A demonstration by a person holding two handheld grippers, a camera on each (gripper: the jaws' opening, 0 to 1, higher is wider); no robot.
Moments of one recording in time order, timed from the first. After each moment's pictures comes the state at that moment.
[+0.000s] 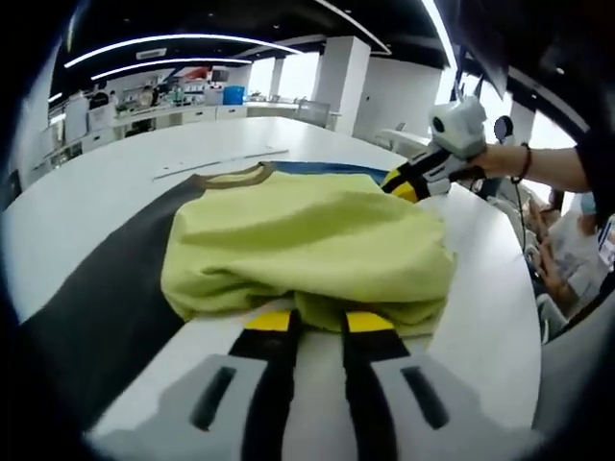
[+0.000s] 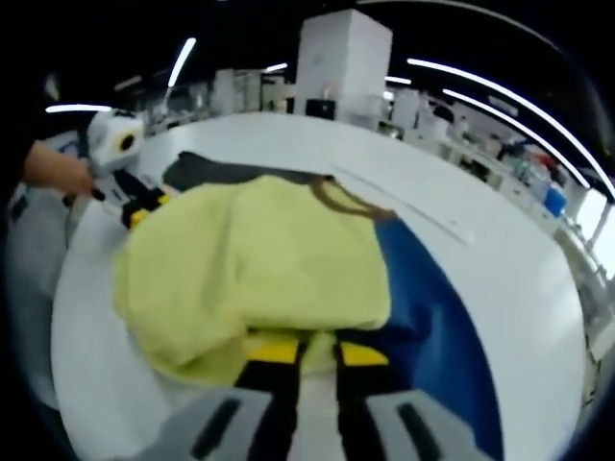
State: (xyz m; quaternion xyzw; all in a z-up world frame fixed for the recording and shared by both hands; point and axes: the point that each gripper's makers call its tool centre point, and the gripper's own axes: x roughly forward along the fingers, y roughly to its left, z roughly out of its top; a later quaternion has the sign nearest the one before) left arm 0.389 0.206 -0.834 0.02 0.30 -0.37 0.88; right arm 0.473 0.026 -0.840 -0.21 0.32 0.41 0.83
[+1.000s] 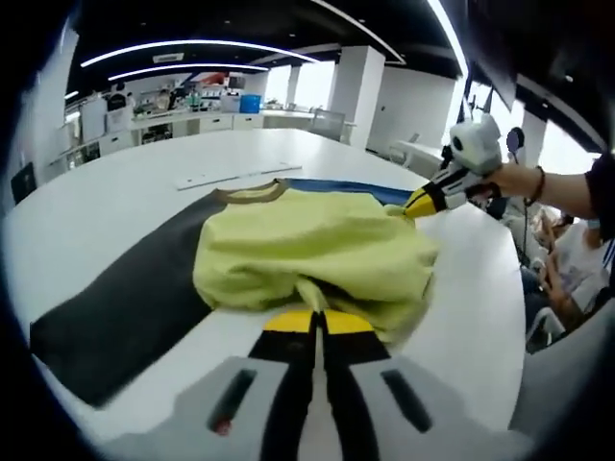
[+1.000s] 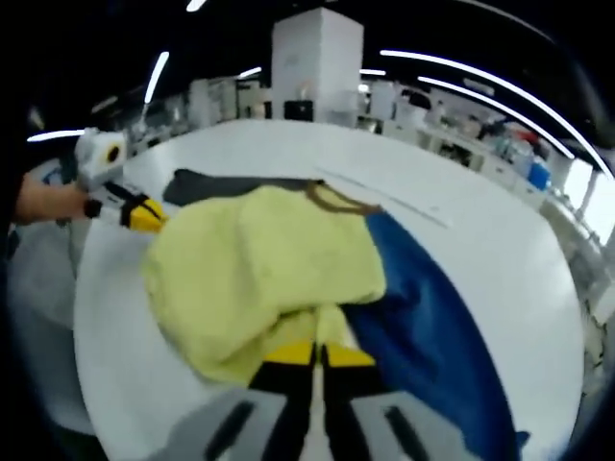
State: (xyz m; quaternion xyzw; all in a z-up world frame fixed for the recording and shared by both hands) left arm 0.368 0.234 -0.797 0.00 0.28 -0.33 0.90; right arm 0.426 0.008 -0.806 -0.15 0.34 0.37 0.85
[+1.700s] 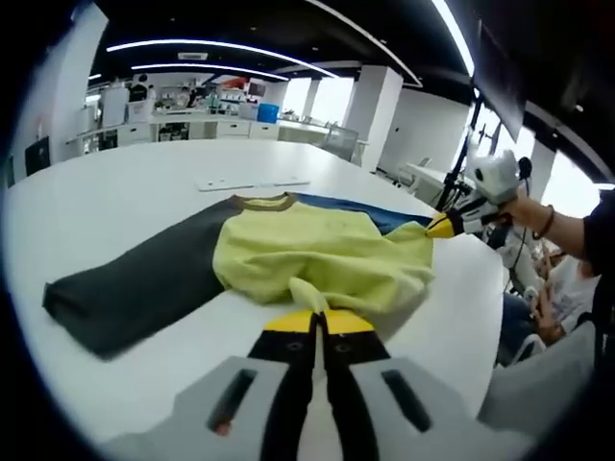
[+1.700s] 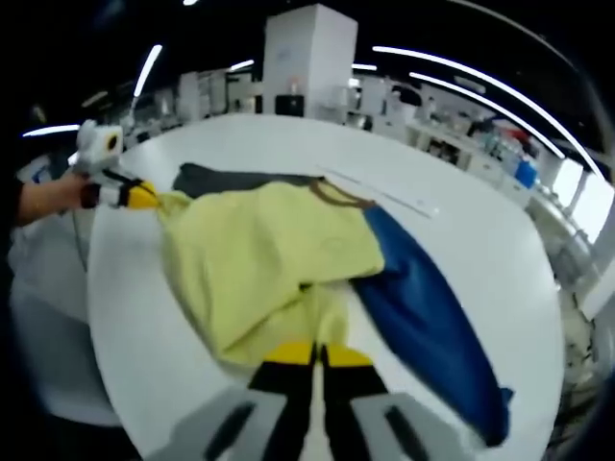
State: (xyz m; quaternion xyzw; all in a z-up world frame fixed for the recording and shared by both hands) left arm 0.331 0.253 -0.768 -0.05 0.26 -0.31 0.91; right arm 0.376 -0.010 -0.784 -0.17 0.35 0.33 0.86
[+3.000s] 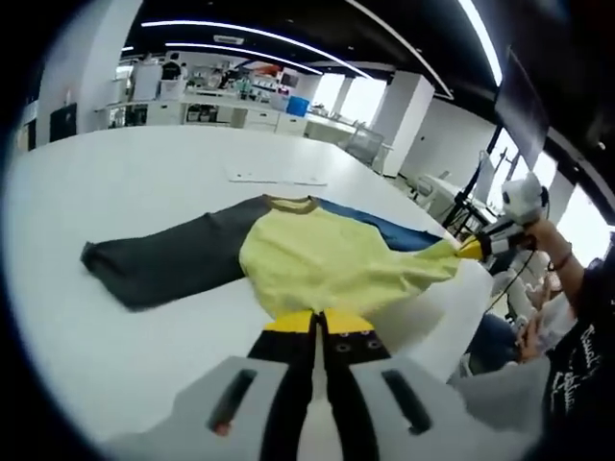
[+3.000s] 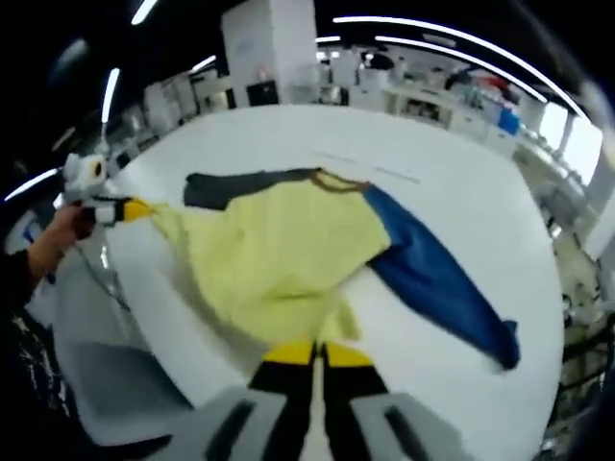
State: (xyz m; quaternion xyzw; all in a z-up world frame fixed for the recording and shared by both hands) left arm 0.283 0.281 -0.734 -0.09 0.31 -0.24 0.91; right arm 0.308 -0.019 -0.742 -0.11 0.44 0.29 0.84
